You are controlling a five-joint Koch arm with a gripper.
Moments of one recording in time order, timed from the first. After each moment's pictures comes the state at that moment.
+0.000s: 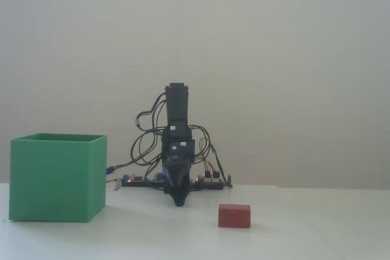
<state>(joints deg) -7.1 128.1 176.7 -1.1 5.9</state>
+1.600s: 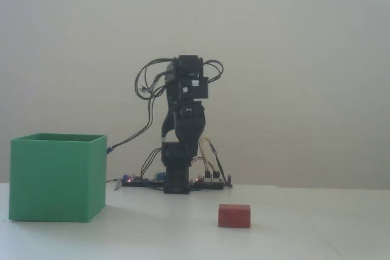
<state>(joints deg) -15.9 86.7 81.9 96.3 2.5</state>
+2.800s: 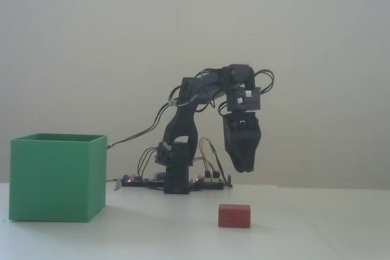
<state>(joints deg) -32.0 57.0 44.4 96.9 18.0</state>
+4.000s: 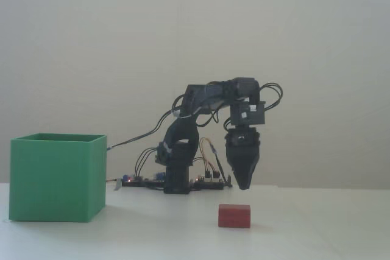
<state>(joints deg) -30.6 48.2 37.3 97.2 33.6</state>
